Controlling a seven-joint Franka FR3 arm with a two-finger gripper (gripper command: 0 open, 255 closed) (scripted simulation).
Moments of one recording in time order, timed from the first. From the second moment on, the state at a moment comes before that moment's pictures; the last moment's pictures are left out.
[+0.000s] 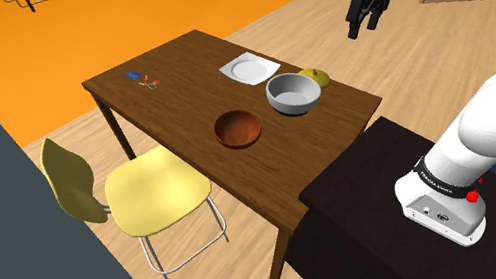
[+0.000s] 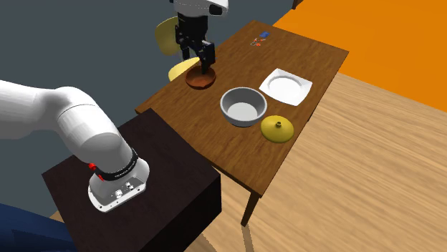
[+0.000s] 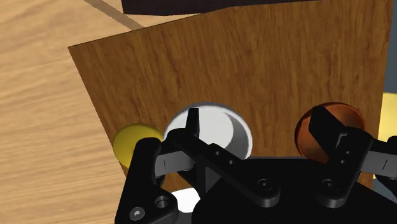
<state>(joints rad) -0.01 -0.63 -0.12 -2.44 -0.04 1.75 -0.06</state>
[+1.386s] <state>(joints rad) -0.06 0.12 -0.34 -2.17 0.12 2.23 -0.47</state>
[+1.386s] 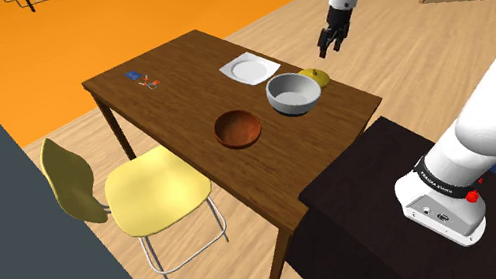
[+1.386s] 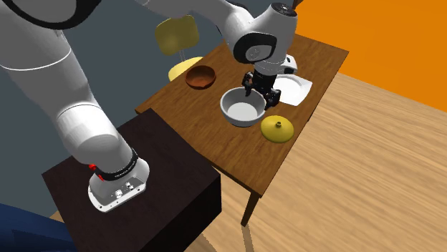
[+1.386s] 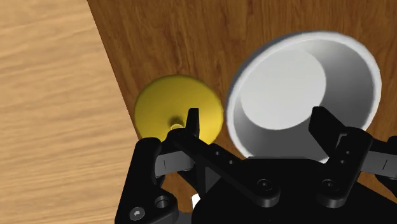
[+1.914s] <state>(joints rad) -0.14 0.43 -0.32 -1.90 0.26 2.26 -0.62</state>
